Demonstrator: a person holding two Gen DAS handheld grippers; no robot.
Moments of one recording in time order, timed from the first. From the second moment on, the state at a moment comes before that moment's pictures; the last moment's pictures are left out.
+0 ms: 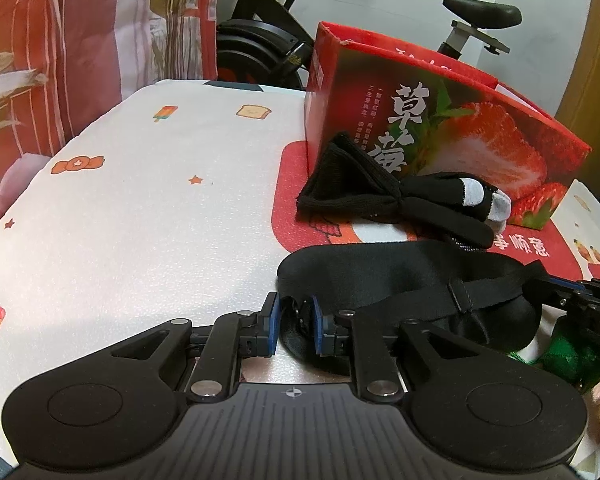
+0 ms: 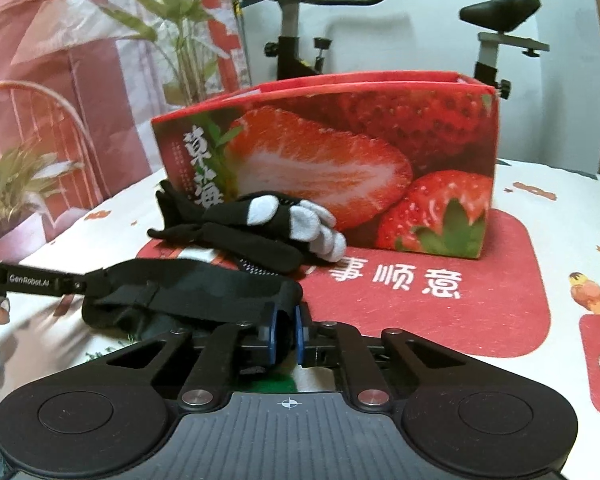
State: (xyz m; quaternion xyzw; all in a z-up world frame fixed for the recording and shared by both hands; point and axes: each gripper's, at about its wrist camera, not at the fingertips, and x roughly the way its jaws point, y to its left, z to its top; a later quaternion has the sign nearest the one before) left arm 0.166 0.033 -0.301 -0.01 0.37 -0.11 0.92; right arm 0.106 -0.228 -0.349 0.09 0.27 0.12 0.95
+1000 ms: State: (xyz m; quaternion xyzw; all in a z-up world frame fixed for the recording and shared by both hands) left arm 0.138 0.033 -0.264 0.00 0.31 -0.10 0.95; right arm 0.079 -0.232 -0.316 0.08 0.19 0.09 0.97
